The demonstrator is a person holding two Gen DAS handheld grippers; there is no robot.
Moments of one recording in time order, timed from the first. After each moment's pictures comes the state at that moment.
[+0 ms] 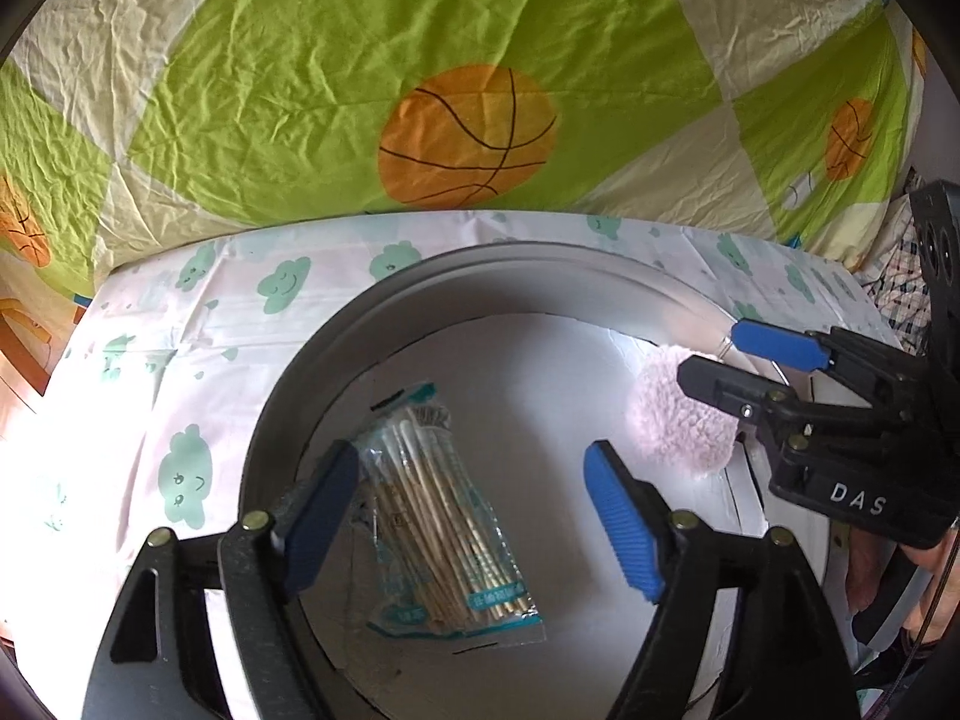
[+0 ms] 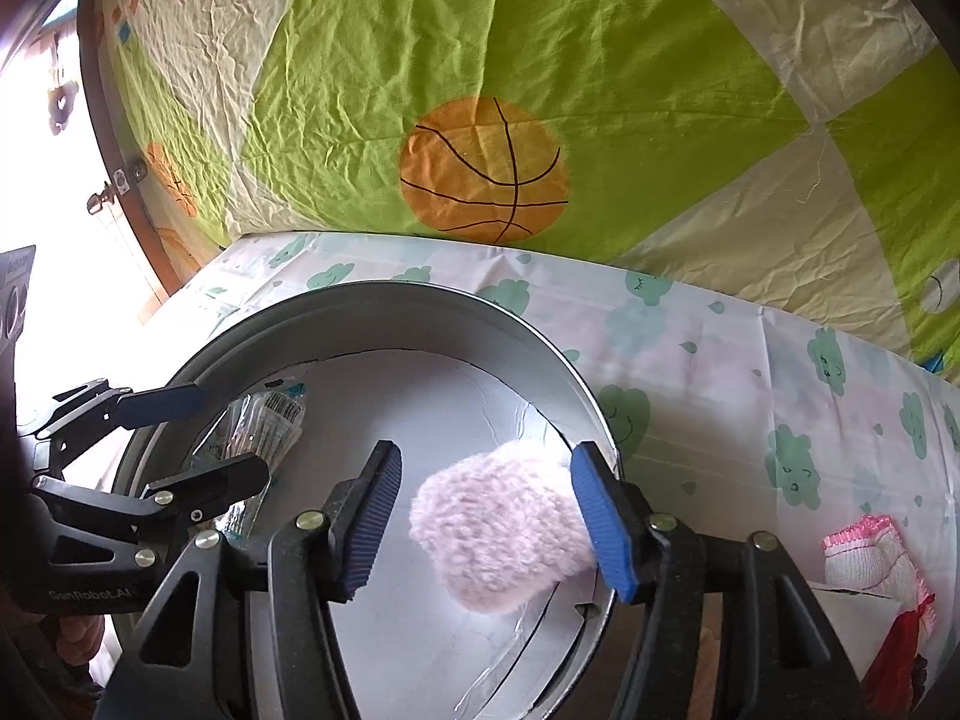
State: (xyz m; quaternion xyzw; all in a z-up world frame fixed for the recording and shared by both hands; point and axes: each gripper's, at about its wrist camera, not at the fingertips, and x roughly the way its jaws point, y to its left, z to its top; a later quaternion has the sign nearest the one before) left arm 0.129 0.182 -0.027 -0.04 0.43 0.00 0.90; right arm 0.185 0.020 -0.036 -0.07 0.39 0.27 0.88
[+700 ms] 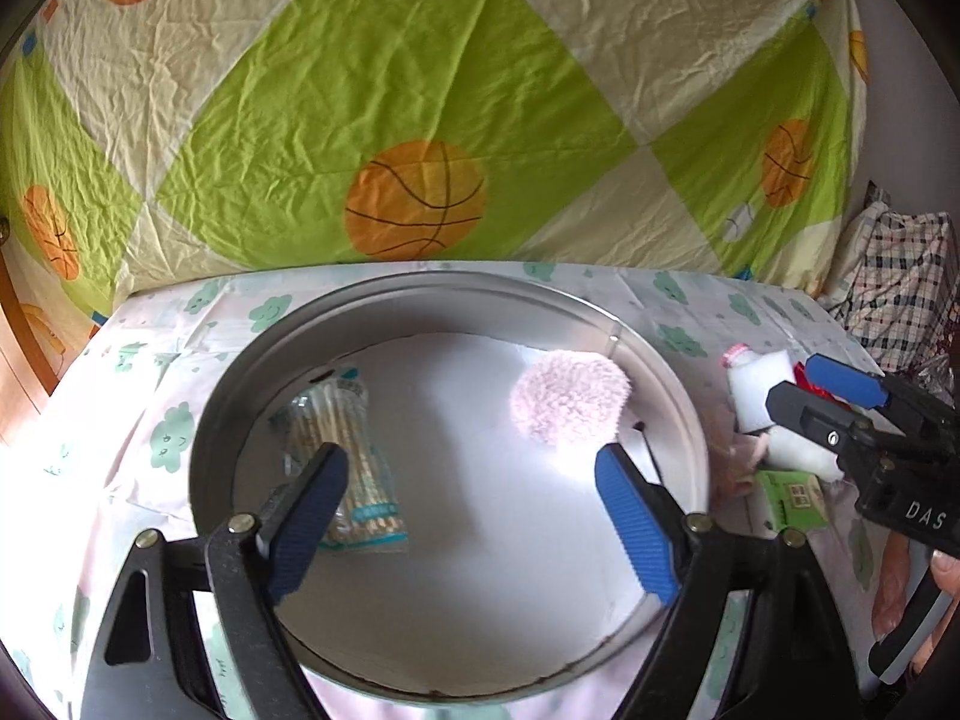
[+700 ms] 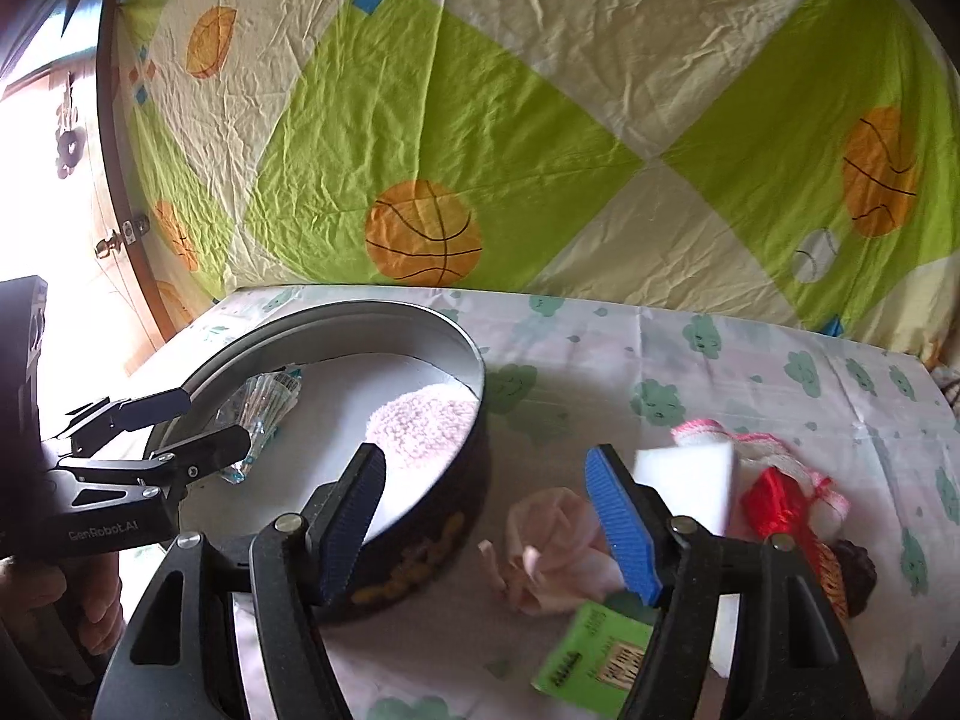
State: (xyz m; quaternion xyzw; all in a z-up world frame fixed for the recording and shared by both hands) left arm 0.055 0.111 -0.015 -0.03 0.33 0.00 0.94; right arm 0.091 -0.082 -0.009 -0.04 0.30 0.22 0.92
